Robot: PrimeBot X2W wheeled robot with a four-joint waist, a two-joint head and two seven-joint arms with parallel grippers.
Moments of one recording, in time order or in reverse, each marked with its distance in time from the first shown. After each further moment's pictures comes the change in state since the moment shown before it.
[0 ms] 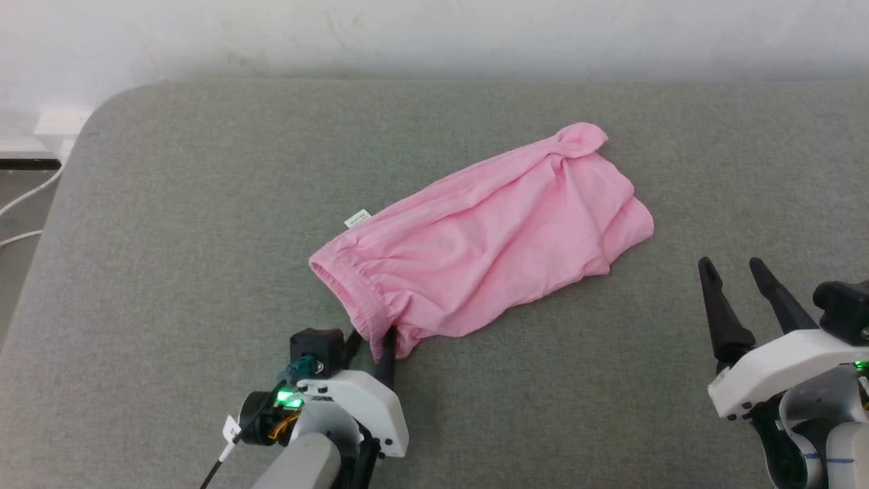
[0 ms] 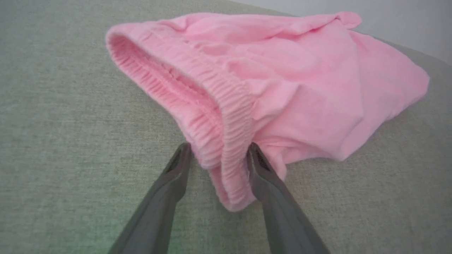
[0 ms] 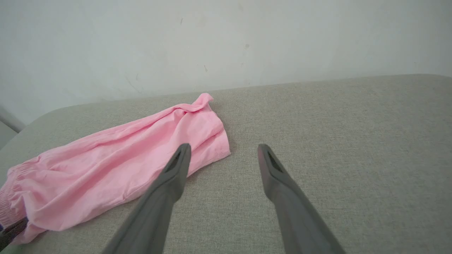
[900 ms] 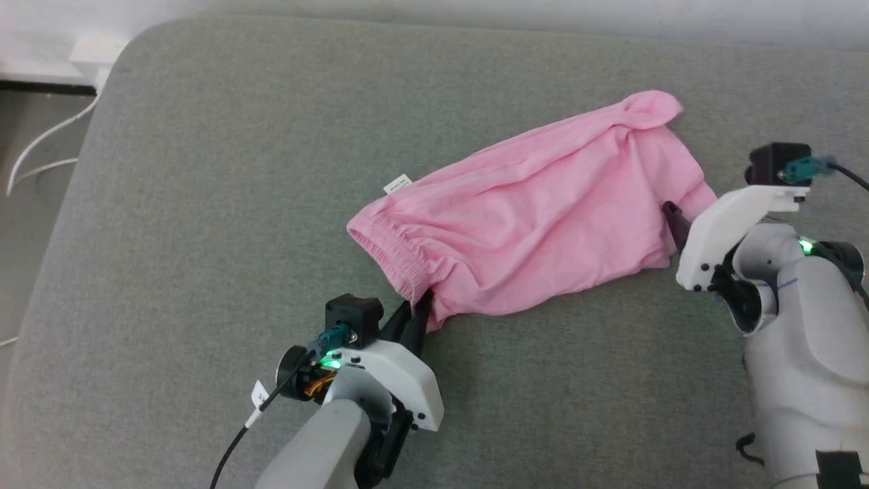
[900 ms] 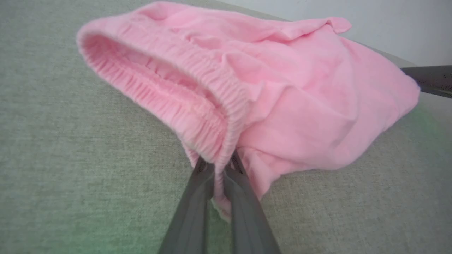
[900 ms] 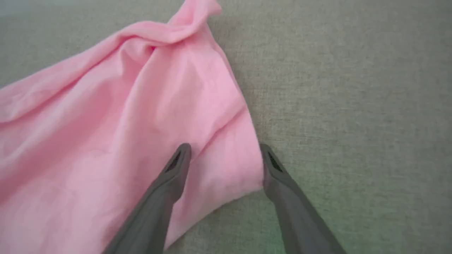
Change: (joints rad) left arm -0.092 -0.040 -0.054 0.012 -0.012 -0.061 -0.020; right arm -0.558 0.002 -0.072 0.719 -0.163 0.000 0.184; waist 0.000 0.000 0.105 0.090
